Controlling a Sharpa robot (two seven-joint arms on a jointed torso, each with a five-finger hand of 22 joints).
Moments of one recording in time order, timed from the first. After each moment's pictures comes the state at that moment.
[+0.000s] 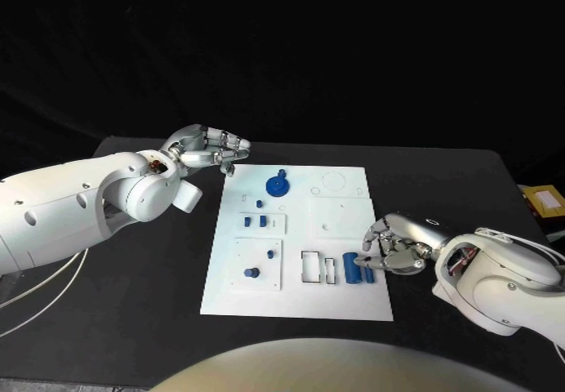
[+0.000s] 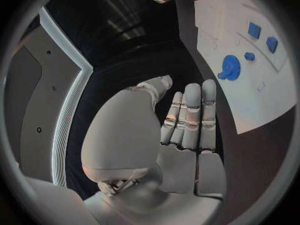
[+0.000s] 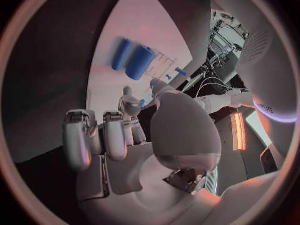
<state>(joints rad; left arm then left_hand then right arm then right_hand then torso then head) 1.20 -0.92 -0.02 1.47 -0.30 -0.17 0.18 1.47 -0.23 0.48 0.15 0.20 0.84 0.21 0.20 0.22 0.72 0.16 0.54 0.07 1.10 0.08 1.21 0.46 0.17 0.88 0.18 0.99 0.79 1.08 -1.16 -0.17 1.98 -1.46 -0.33 -0.37 1.16 -0.18 0.18 0.29 0.23 0.93 0.12 0.34 0.50 1.27 0.03 1.06 1.07 1.47 -0.03 1.48 1.31 0.03 1.47 0.08 1.48 1.31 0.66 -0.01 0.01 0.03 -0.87</state>
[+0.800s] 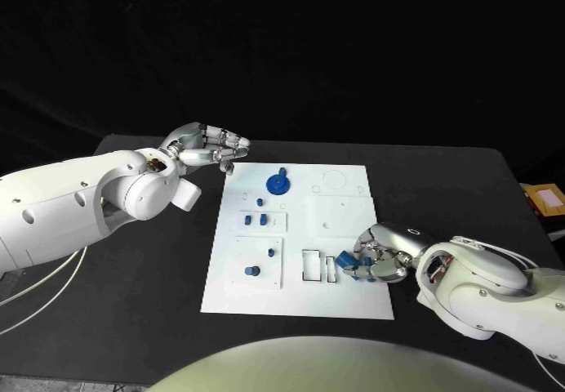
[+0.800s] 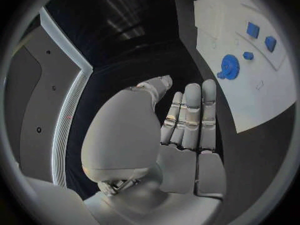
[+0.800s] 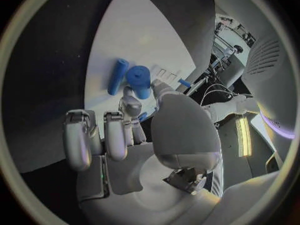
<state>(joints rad) 1.20 -0.92 -0.02 1.48 -0.30 -0.17 0.18 1.47 -0.23 0.48 0.15 0.20 0.84 0.21 0.20 0.22 0.72 0.16 0.54 0.07 1.10 0.08 1.21 0.46 0.17 0.88 0.18 0.99 0.79 1.03 -1.07 -0.17 1.93 -1.49 -0.32 -0.43 1.15 -0.17 0.17 0.29 0.23 0.94 0.11 0.35 0.50 1.28 0.03 1.06 1.08 1.47 -0.03 1.49 1.31 0.03 1.47 0.08 1.48 1.31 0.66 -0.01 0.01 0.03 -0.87</state>
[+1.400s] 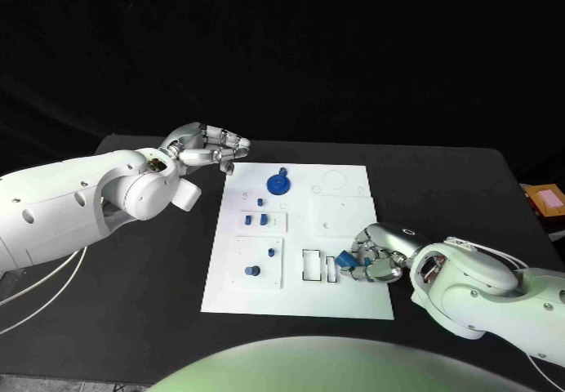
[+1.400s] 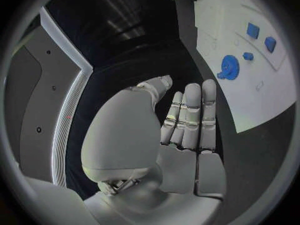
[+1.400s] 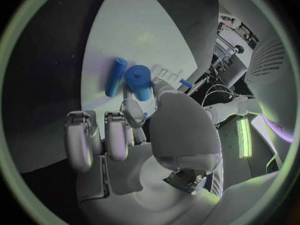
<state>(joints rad) 1.20 -0.93 -0.02 1.48 -0.30 -0.16 0.17 1.47 -0.23 0.48 0.15 0.20 0.85 0.22 0.20 0.22 0.71 0.16 0.54 0.07 1.09 0.08 1.21 0.46 0.17 0.88 0.18 0.99 0.79 1.01 -1.04 -0.16 1.92 -1.50 -0.34 -0.45 1.25 -0.13 0.19 0.29 0.25 0.97 0.09 0.39 0.51 1.37 0.01 1.20 1.22 1.47 -0.05 1.50 1.31 0.03 1.47 0.06 1.52 1.31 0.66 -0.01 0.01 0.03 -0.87</state>
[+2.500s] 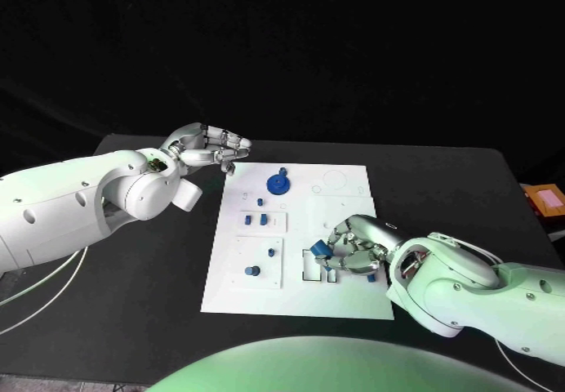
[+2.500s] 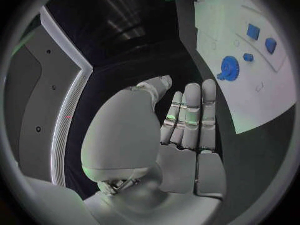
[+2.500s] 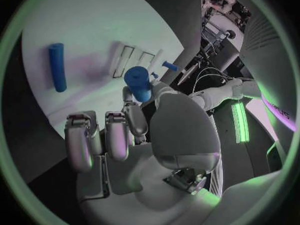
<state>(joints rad) 1.20 -0.92 -0.02 1.48 -0.30 -0.16 0.17 1.47 -0.23 0.48 0.16 0.20 0.85 0.22 0.20 0.22 0.71 0.16 0.54 0.07 1.09 0.08 1.21 0.45 0.17 0.88 0.18 0.99 0.79 1.04 -0.96 -0.16 1.95 -1.38 -0.43 -0.46 1.19 -0.09 0.24 0.29 0.23 0.98 0.09 0.40 0.51 1.40 -0.01 1.25 1.29 1.46 -0.06 1.51 1.31 0.01 1.47 0.05 1.54 1.31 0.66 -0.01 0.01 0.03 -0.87</state>
